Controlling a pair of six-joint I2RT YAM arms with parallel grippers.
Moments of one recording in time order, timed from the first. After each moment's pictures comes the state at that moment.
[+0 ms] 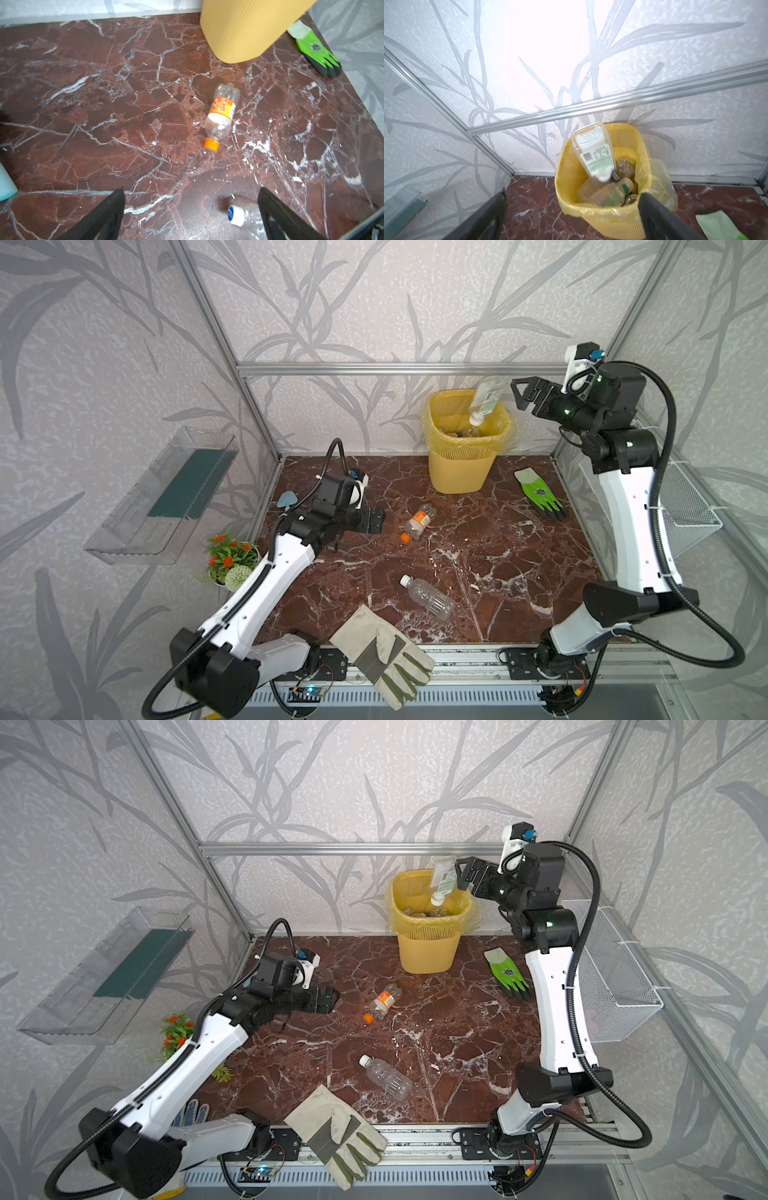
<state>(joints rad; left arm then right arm) -0.40 1.14 1.13 -0.74 0.07 -0.16 0.07 1.57 2.09 -0.68 -0.27 0.39</state>
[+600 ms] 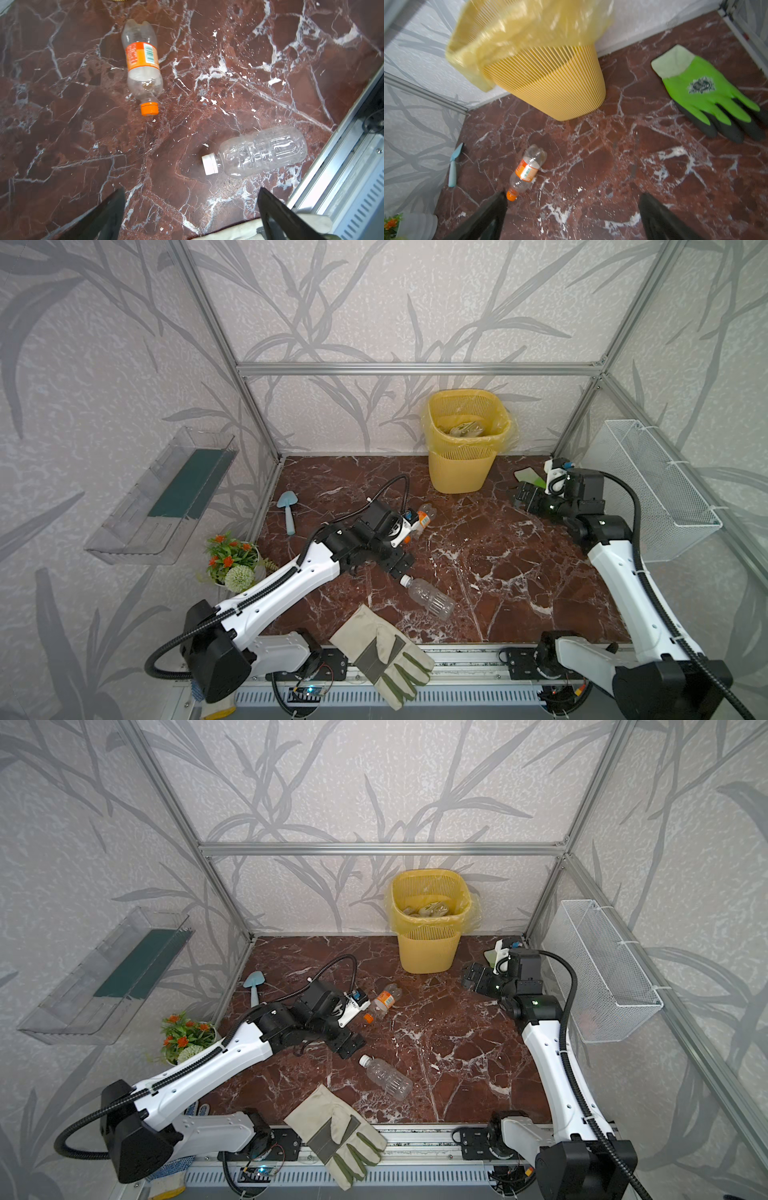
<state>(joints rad) -0.75 1.27 1.11 -0.82 0.07 0.12 0.01 1.11 1.04 -0.58 -0.28 0.38</state>
